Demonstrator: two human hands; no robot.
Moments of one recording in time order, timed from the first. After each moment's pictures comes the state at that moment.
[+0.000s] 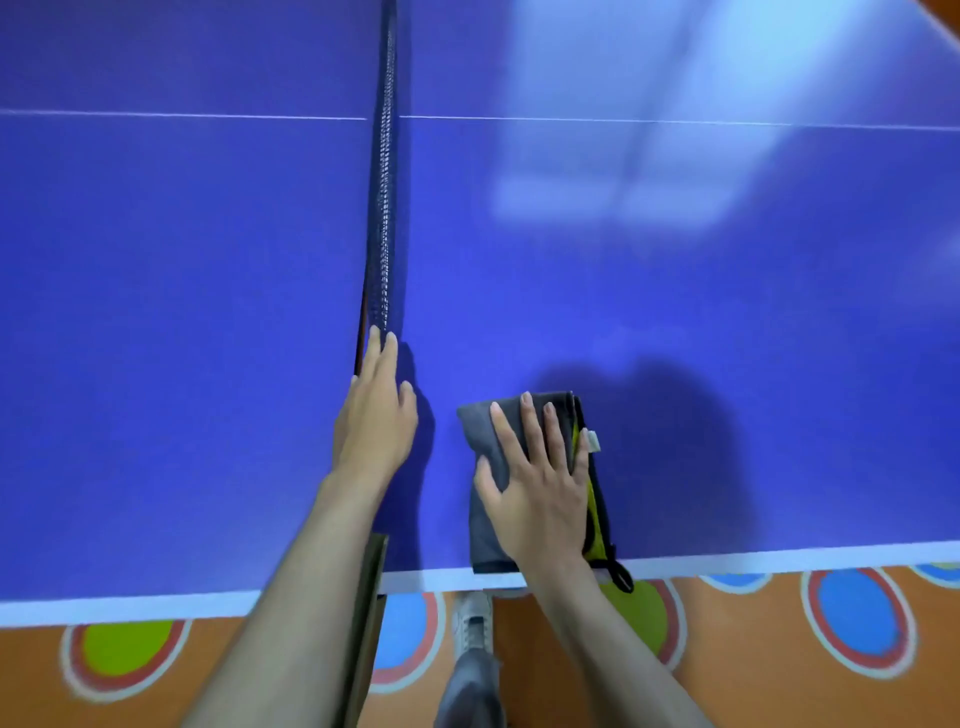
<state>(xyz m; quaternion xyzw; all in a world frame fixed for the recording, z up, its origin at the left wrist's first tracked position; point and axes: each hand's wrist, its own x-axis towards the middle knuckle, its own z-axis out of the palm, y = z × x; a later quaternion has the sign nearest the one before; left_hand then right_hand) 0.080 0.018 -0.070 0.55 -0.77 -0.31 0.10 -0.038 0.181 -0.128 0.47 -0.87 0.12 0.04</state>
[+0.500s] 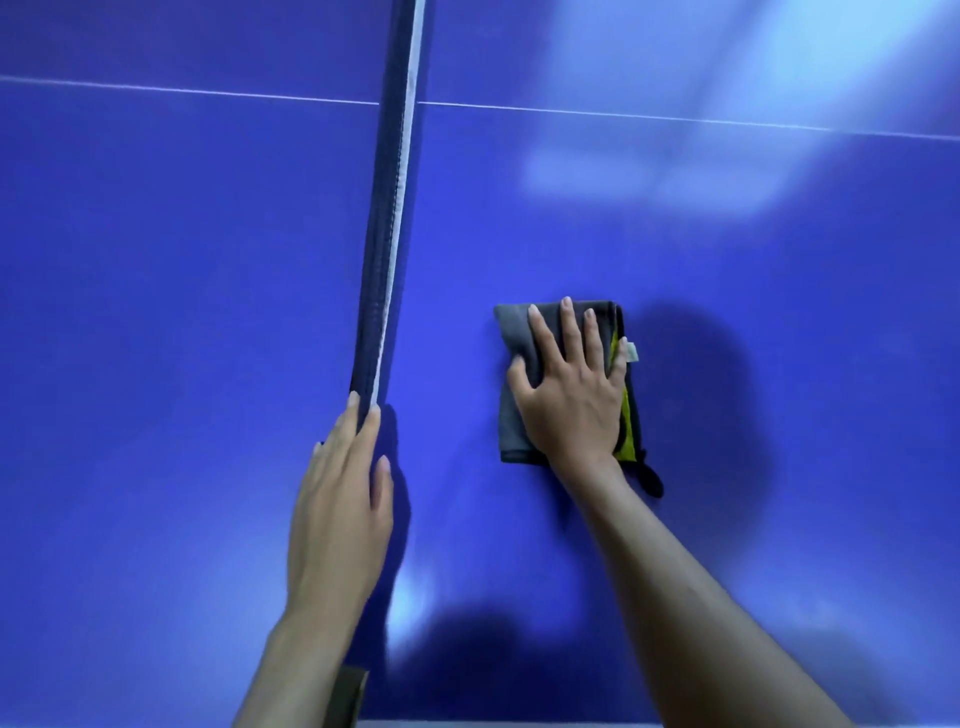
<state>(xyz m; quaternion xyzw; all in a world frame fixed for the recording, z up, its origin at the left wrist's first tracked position) 0.089 0.006 -0.089 0.57 -0.78 -0.23 0.14 -0.162 -0.001 -0.130 0.45 -0.88 0.13 0.03</state>
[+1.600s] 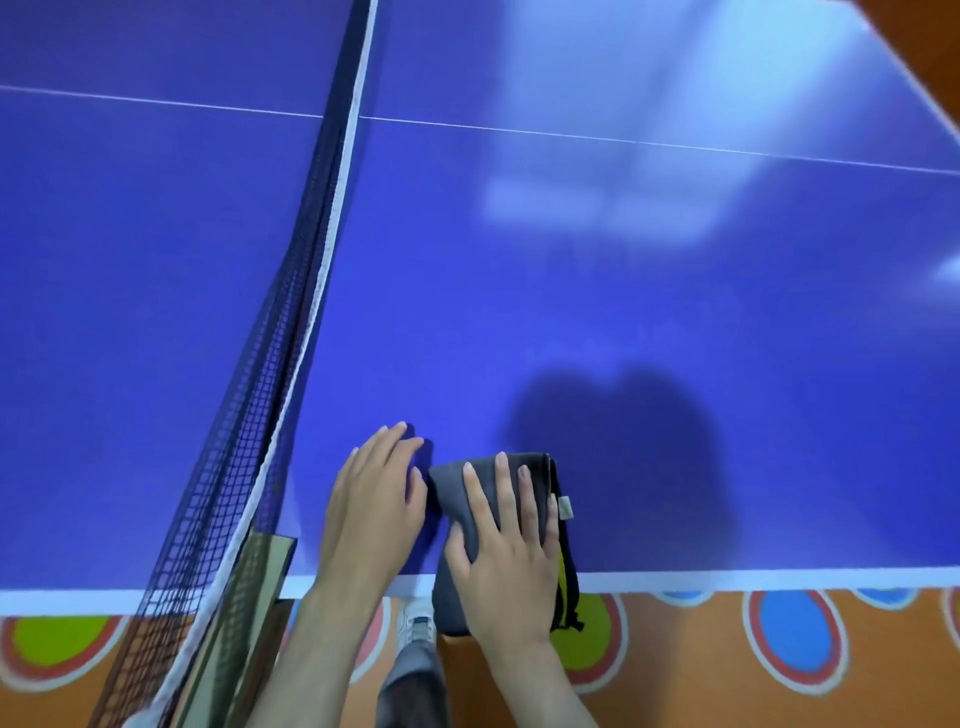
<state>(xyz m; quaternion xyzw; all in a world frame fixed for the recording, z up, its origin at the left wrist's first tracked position) 0.037 0.139 -0.064 0.52 -0.81 -0.26 0.08 -0.068 0.265 -0.120 0.48 -0.87 0.07 -0.02</state>
